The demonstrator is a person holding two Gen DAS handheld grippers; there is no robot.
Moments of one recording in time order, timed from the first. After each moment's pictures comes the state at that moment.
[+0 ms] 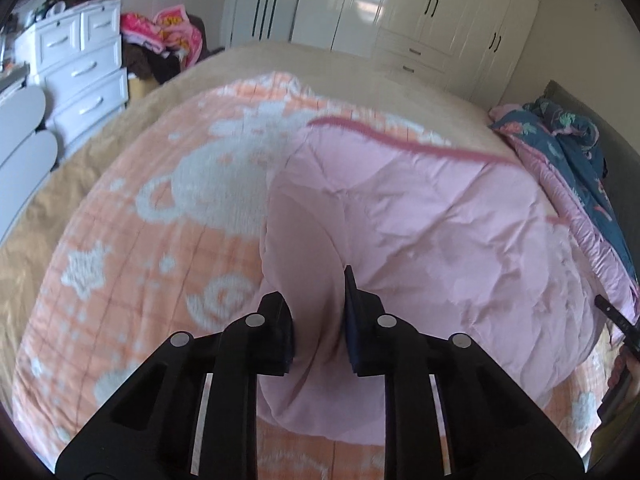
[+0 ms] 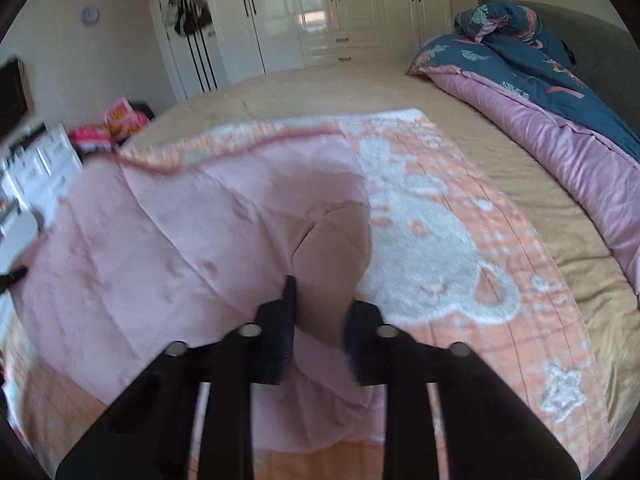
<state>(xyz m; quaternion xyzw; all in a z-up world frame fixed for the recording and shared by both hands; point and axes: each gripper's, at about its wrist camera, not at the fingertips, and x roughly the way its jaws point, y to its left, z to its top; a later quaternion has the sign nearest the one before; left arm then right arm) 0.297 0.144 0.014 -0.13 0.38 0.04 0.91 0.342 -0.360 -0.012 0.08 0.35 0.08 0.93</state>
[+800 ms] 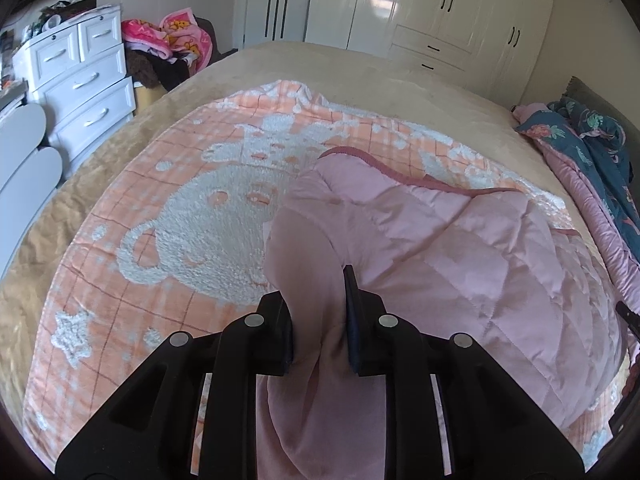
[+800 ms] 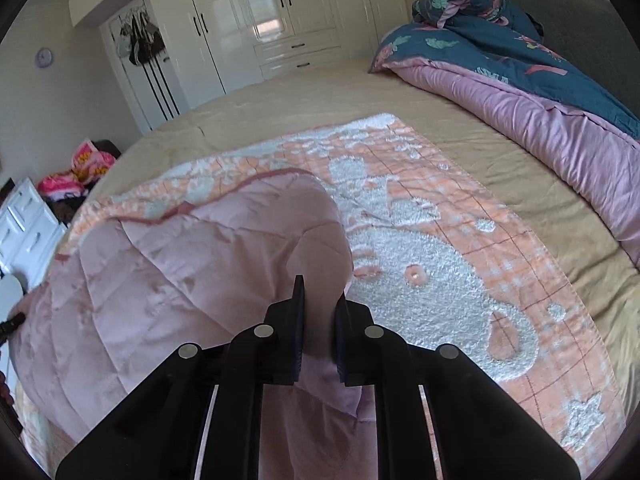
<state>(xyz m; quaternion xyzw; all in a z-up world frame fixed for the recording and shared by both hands) 0.379 0.148 0.003 -0.11 0.40 0.08 0.91 0.414 -0.366 -0.035 0.11 0.38 0.01 0.92</state>
